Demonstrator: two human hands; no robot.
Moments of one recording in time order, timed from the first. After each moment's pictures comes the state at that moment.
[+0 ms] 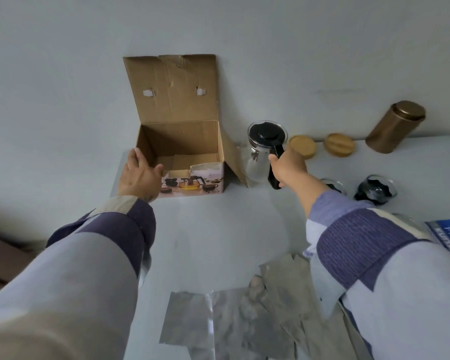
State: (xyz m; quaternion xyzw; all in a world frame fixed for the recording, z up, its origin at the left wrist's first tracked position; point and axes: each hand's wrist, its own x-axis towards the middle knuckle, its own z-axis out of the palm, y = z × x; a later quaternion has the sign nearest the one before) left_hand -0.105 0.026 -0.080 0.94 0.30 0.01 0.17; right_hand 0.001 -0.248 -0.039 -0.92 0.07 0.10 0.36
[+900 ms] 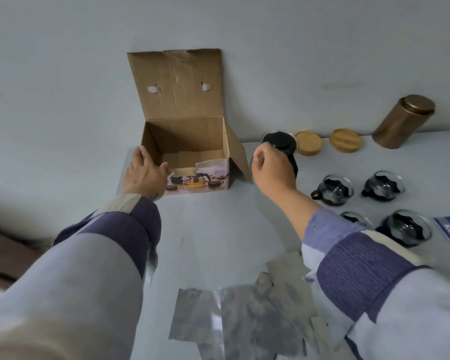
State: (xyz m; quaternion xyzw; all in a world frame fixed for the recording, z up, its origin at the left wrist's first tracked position) left_hand -0.108 0.031 -0.080 0.95 0.29 0.00 0.15; right_hand -0.034 -0.221 -0.058 -0.95 -0.12 -0.07 0.29
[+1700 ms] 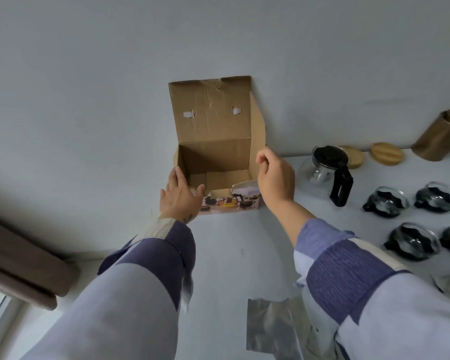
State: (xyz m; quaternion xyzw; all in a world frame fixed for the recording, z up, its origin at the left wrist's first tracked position) left_hand -0.152 0.096 -0.079 0.94 0.27 0.02 0.21; right_hand -0.079 -0.088 -0.046 -0.88 -0.13 -0.21 0.40
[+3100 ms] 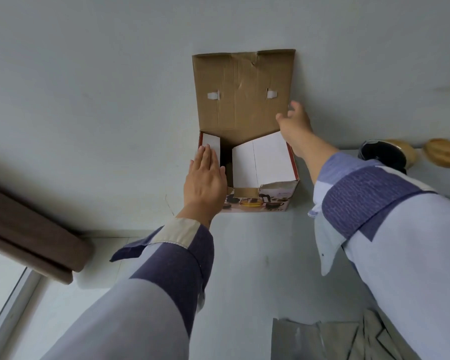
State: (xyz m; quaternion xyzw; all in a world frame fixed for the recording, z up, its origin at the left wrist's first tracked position) left_hand -0.119 0.115 -0.089 0.98 0.18 0.05 0.11; right_hand 0.046 -0.021 -0.026 -0.83 -0.01 0.07 0.55
